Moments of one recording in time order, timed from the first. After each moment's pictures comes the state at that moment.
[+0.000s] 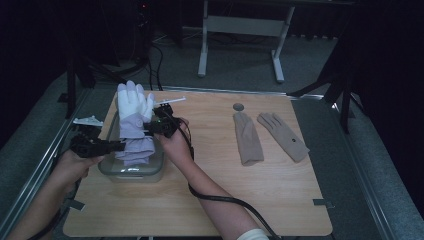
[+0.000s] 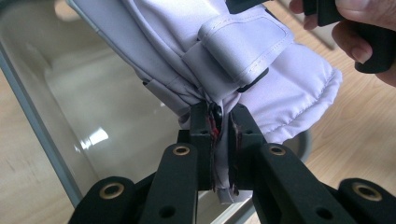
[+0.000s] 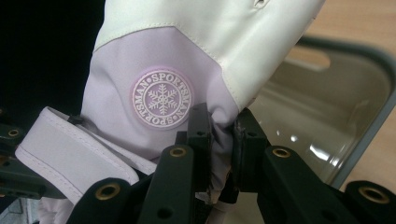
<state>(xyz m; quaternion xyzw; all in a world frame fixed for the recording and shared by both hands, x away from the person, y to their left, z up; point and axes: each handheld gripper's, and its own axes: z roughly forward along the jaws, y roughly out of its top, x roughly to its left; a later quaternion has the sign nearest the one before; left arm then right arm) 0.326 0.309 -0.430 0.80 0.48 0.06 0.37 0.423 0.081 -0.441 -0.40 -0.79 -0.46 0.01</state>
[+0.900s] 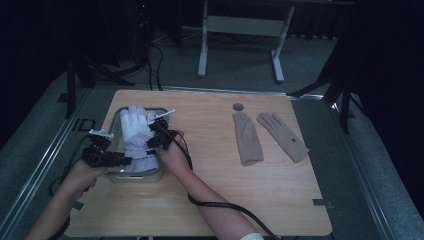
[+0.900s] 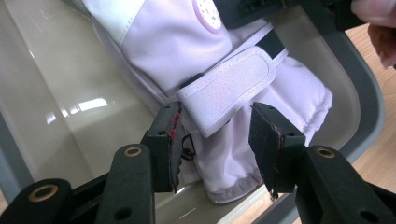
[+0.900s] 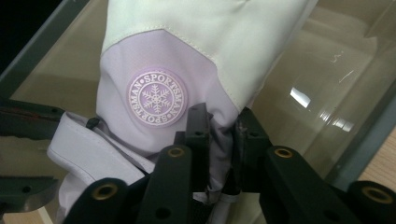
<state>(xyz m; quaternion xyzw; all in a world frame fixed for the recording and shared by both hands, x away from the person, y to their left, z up) 0.329 0.300 -0.477 0.80 0.51 0.04 0.32 0.420 0.098 -0.492 -0.42 -0.84 -0.34 0.01</state>
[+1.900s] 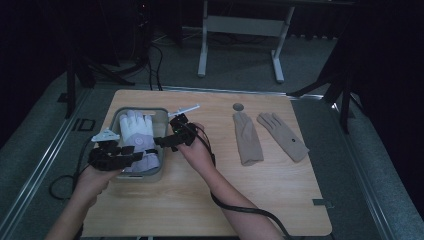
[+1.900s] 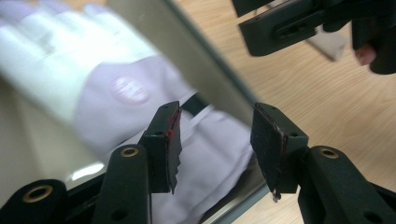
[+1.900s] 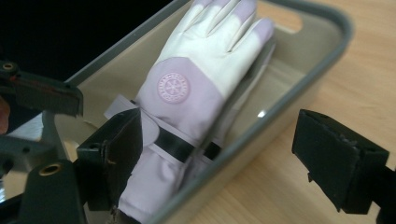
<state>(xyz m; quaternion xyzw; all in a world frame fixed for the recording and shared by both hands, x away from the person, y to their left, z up) 0.297 0.250 -0.441 0.78 0.47 0.13 0.41 0.407 0.028 -0.448 -0.33 -0.84 -0.43 -0.02</state>
